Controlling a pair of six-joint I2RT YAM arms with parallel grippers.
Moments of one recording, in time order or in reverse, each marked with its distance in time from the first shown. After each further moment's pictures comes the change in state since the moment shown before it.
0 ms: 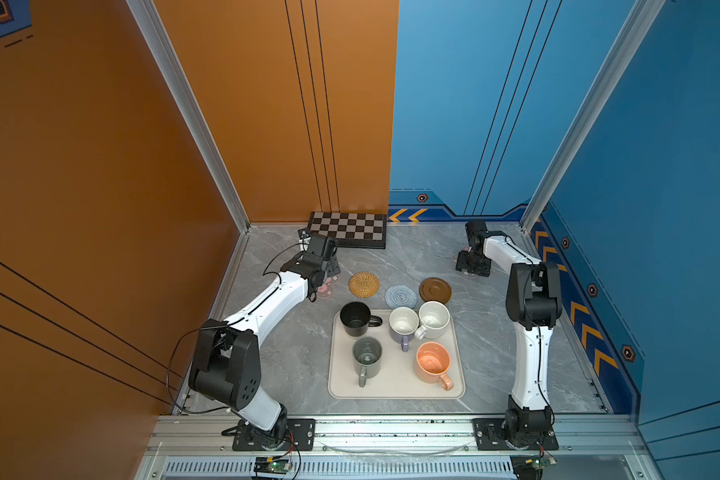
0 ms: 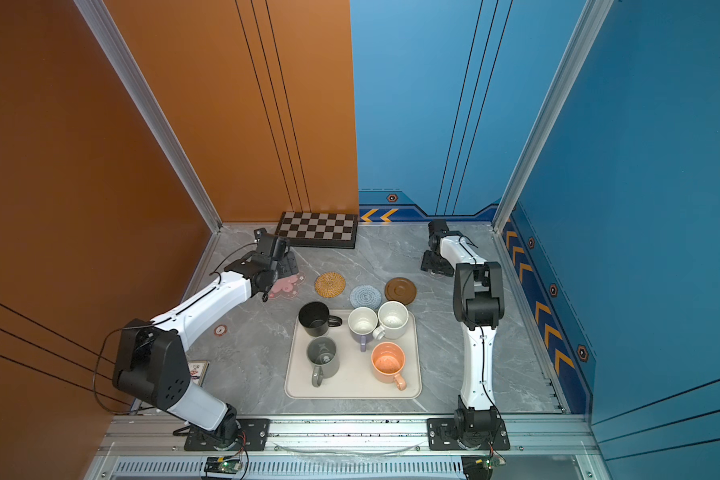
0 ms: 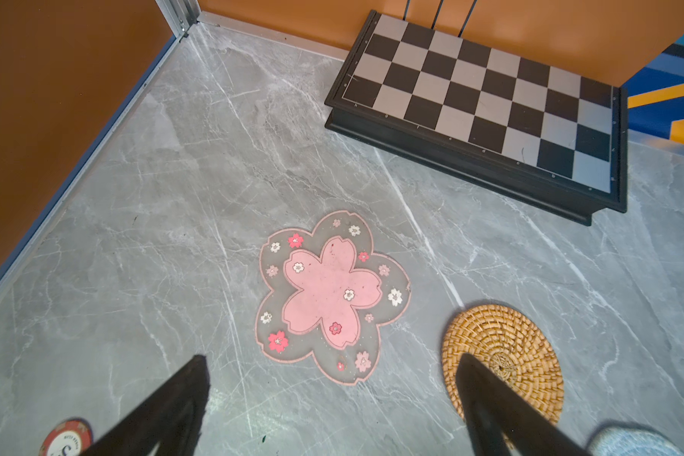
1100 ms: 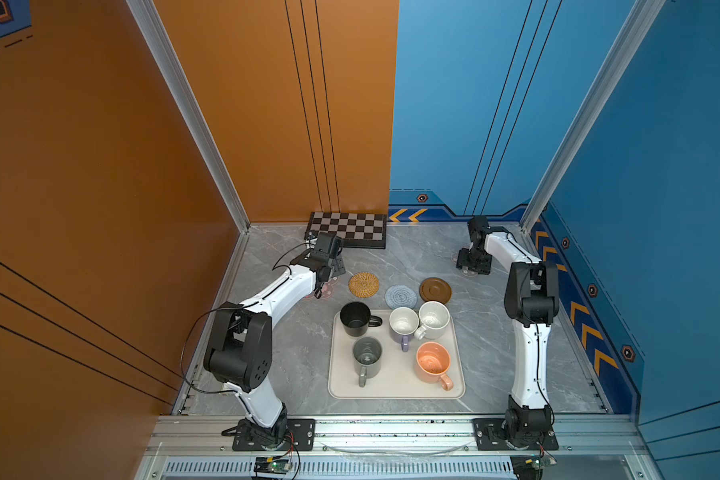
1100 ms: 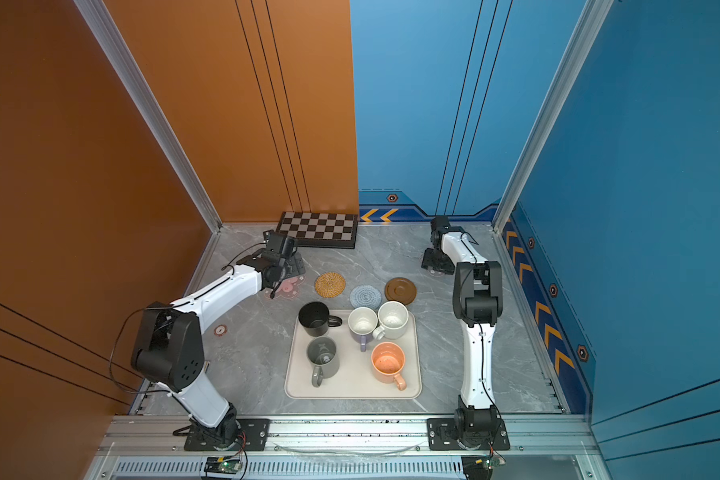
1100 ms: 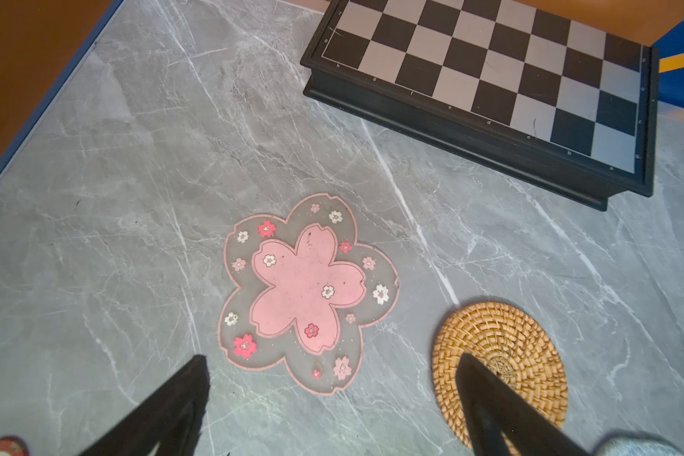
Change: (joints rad) left arm -0.004 0.111 0.059 0.000 0.044 -0.025; right arm -0.020 0.032 0.074 -0.073 -0.055 -0.004
